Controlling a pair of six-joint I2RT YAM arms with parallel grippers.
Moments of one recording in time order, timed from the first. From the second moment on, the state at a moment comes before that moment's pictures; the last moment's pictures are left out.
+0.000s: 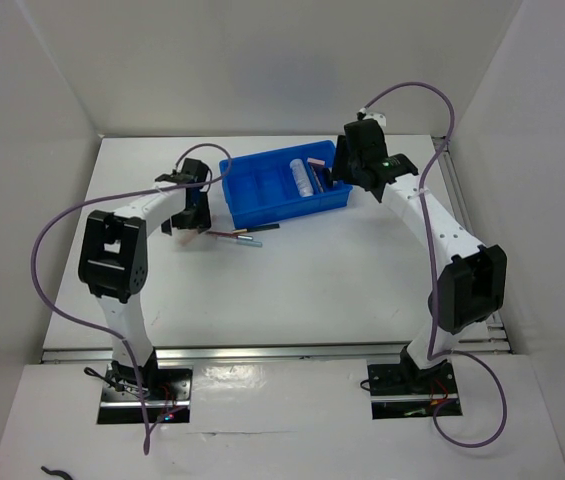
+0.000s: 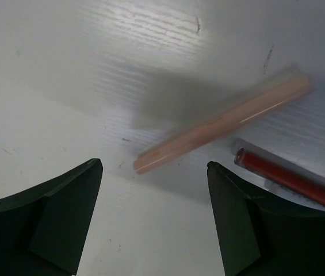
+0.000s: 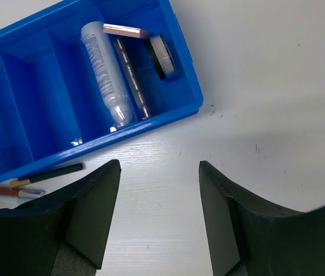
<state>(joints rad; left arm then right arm) -0.20 1.93 1.40 -0.71 -0.38 -0.39 0.37 1.65 1.56 -0.58 0.32 0.40</state>
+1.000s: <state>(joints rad) -0.09 2.06 1.51 -0.65 -0.17 -0.33 0.38 1.65 1.57 -0.61 0.31 0.41</state>
